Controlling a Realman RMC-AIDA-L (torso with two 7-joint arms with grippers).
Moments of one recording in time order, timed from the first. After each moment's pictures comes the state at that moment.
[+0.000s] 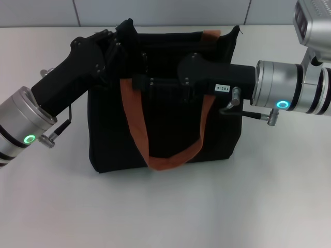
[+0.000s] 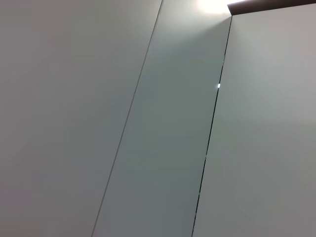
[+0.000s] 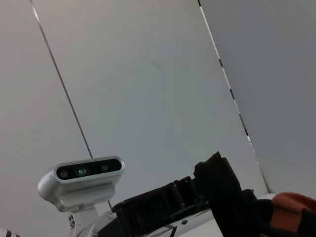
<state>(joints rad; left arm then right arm) -0.59 -2.08 0.55 0.10 1.48 1.73 -0.87 0.69 2.09 -1.26 -0.45 -1.29 -1.40 1.36</state>
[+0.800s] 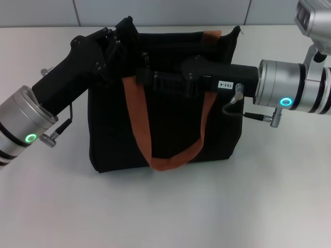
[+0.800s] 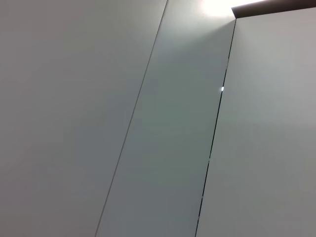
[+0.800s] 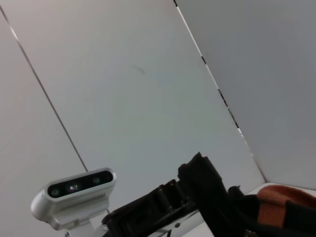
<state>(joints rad) -0.59 -2.08 0.54 0.09 1.48 1.73 -0.87 0.69 2.09 -1.26 -0.45 -1.29 -1.39 1.48</state>
